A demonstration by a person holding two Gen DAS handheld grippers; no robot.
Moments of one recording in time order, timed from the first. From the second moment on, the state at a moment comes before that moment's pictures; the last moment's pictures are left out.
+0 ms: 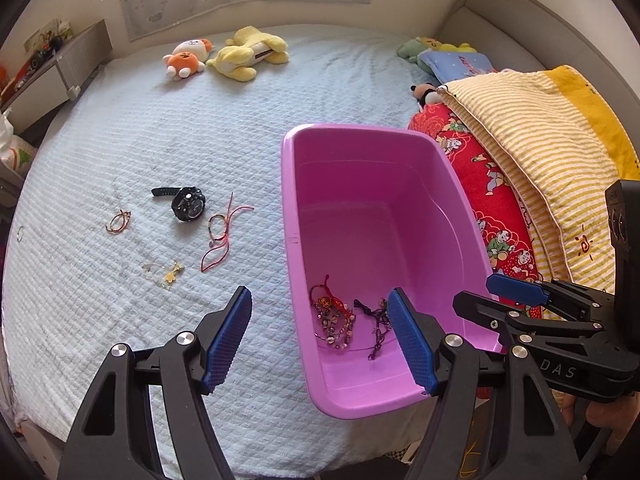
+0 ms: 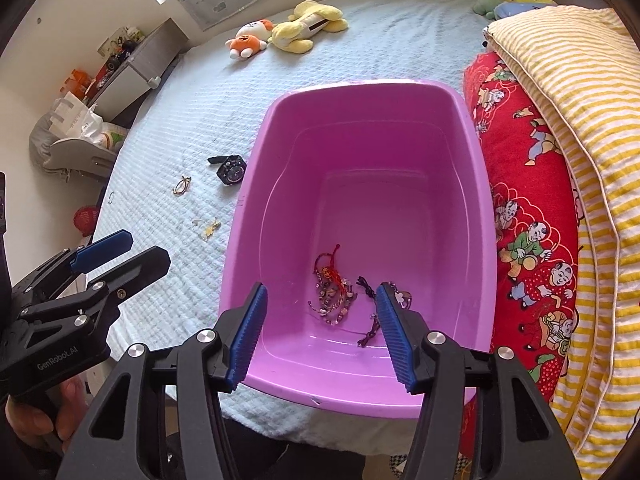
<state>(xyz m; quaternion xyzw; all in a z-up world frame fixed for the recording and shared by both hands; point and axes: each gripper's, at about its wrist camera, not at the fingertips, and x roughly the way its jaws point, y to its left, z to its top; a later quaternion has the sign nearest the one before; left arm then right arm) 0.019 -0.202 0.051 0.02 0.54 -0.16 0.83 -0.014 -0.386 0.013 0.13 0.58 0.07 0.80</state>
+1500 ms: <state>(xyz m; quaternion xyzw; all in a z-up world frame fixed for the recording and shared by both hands) 0.087 0.096 -0.033 0.00 0.55 -0.10 0.83 0.034 -0.139 -0.046 0.20 0.56 -0.01 0.81</state>
